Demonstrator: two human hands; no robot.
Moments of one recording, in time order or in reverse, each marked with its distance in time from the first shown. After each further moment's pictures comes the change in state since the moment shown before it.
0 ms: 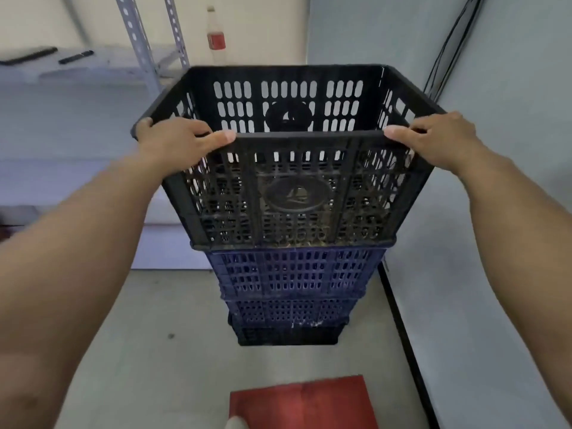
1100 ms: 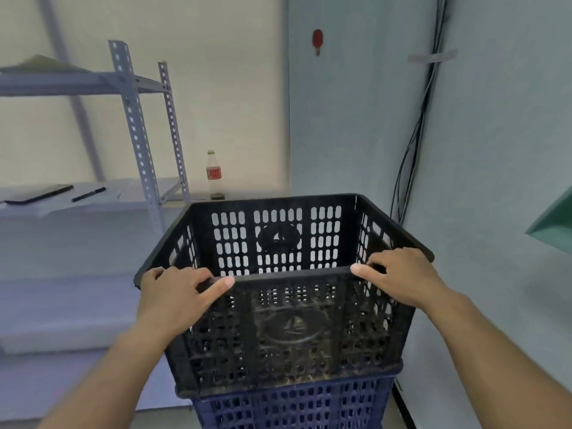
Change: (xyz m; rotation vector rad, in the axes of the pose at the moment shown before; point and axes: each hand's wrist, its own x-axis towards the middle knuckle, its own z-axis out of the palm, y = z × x) left_hand 0.005 -0.014 0.010 0.028 0.148 0.083; right_hand -0.004 -0.030 -0.005 0.019 0.010 -0.188
